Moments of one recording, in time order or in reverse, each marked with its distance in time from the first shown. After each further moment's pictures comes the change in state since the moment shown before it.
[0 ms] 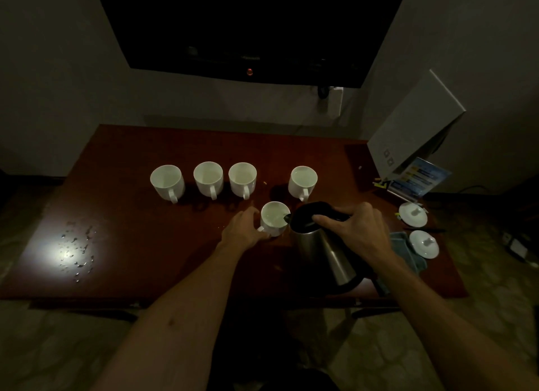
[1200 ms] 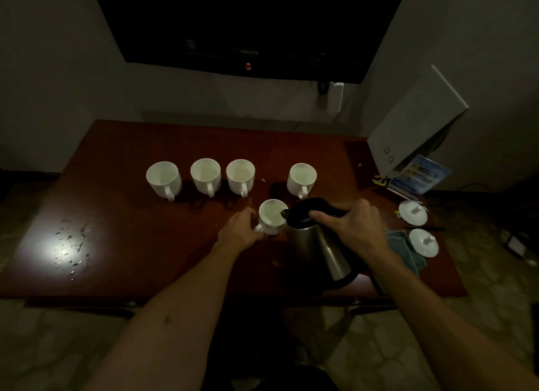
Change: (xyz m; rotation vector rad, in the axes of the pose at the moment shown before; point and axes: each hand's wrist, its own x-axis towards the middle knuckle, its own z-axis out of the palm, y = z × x) left_hand 0.006 -0.008 0.007 0.012 0.004 -0.005; right_hand 0.010 0.005 0.007 0.023 -0.015 0.004
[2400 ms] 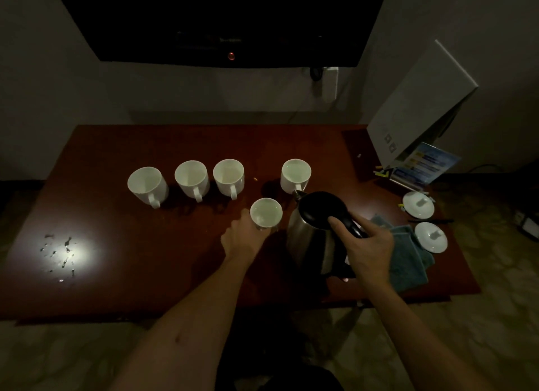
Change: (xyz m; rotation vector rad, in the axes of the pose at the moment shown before) left_hand 0.007 0.035 0.032 0.074 0.205 -0.139; right_hand -0.010 0.054 0.037 0.566 0.410 0.001
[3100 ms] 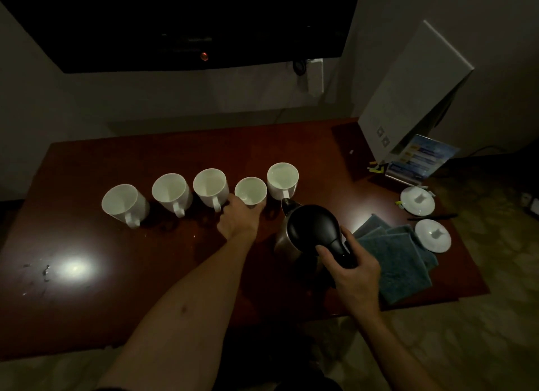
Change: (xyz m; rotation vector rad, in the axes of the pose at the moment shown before) left_hand 0.055 0.060 0.006 -0.120 0.136 -0.175; right_hand -0.010 0.046 0.005 0.068 -0.035 0.122
